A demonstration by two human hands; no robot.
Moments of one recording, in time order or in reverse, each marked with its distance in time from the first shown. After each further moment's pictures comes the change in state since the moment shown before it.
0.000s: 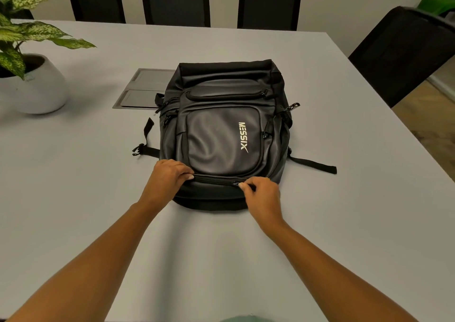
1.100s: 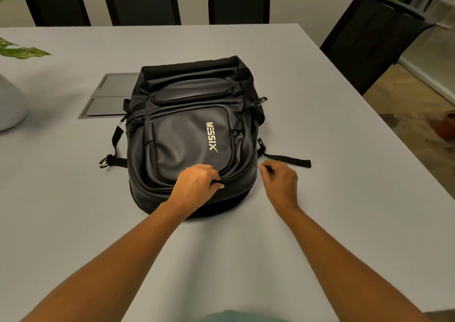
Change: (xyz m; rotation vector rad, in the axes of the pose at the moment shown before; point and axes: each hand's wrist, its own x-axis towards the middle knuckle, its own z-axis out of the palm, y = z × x) left_hand 0.039 0.110 0.037 -0.002 -0.093 0.193; right_hand 0.041 0.065 -0.058 -0.003 0.303 -0.083
